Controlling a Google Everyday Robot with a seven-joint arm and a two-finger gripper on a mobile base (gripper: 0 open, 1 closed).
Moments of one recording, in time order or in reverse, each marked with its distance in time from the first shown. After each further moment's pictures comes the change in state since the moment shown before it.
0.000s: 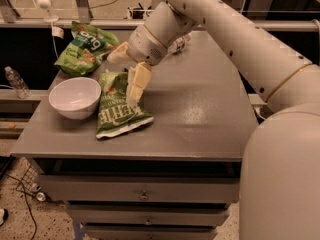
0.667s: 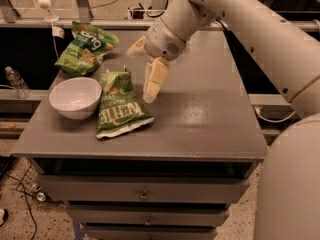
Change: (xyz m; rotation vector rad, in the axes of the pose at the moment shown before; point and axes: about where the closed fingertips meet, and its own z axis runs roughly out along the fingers) arm 0.025 0.010 -0.039 0.072 0.105 0.061
